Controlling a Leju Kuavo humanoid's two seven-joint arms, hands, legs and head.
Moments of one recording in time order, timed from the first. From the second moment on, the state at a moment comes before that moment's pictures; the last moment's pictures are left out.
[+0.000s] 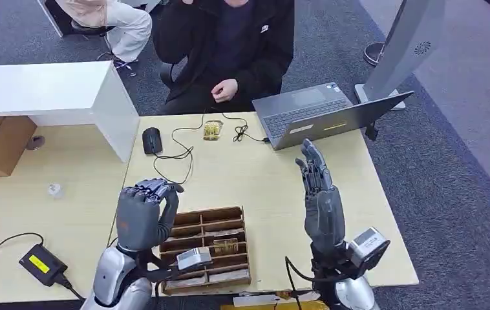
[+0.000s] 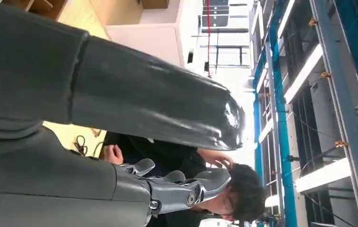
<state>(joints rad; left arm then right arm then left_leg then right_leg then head) -0.07 -0.07 -0.24 -1.62 -1.26 0.69 -0.36 -0.09 0.06 0.42 -1.66 0.04 -0.06 -0.44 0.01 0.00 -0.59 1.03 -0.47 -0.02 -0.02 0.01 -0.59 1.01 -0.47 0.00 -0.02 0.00</state>
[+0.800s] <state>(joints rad) -0.11 0.10 -0.46 -1.63 -0.78 0.25 -0.30 -0.08 0.06 0.41 -1.66 0.04 -0.06 -0.45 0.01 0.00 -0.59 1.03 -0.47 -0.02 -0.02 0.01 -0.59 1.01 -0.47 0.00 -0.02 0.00</state>
